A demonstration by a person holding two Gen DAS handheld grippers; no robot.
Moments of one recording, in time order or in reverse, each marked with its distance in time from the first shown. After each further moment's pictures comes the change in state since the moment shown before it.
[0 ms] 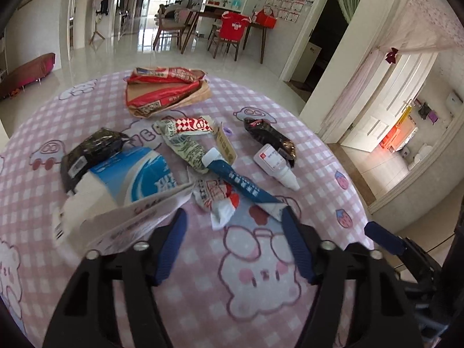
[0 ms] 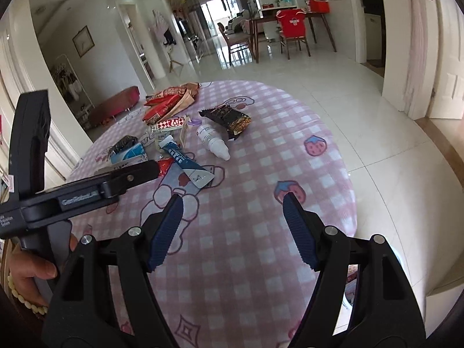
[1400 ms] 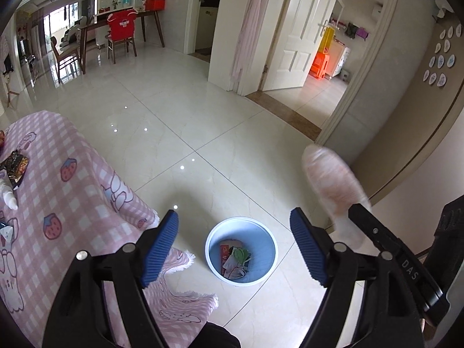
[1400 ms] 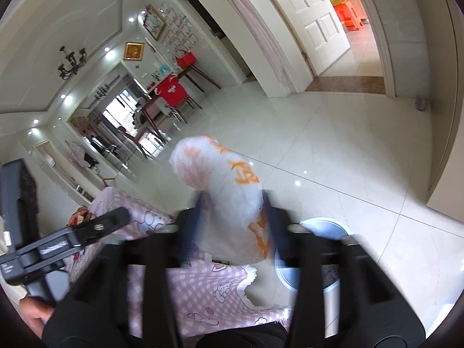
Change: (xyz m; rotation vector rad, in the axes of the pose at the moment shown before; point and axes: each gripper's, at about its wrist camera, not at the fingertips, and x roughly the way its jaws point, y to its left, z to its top) left arm 0.051 -0.298 -0.068 0.411 0.117 -0.207; right arm -0.160 -0.265 -0.122 0.643 -0.350 -0.262
